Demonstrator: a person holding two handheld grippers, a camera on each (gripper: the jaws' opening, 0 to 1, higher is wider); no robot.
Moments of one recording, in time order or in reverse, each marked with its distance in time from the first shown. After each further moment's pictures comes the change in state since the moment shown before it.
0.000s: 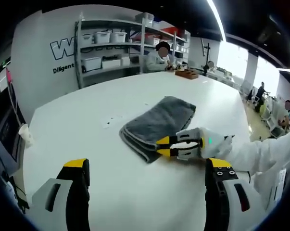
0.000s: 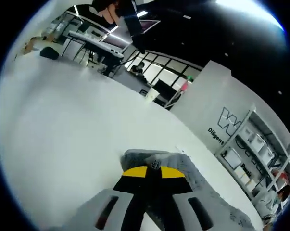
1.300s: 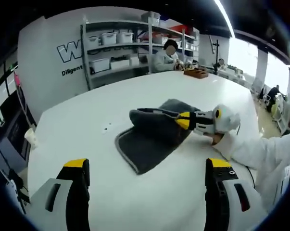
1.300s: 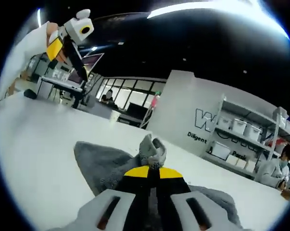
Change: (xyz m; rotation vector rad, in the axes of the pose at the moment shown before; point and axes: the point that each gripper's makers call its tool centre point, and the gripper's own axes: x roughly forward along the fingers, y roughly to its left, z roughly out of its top) left arm 0.033 -0.043 0.032 0.006 0.010 0.127; right arm -0.092 -0.130 -0.062 0.244 -0.203 -0.196
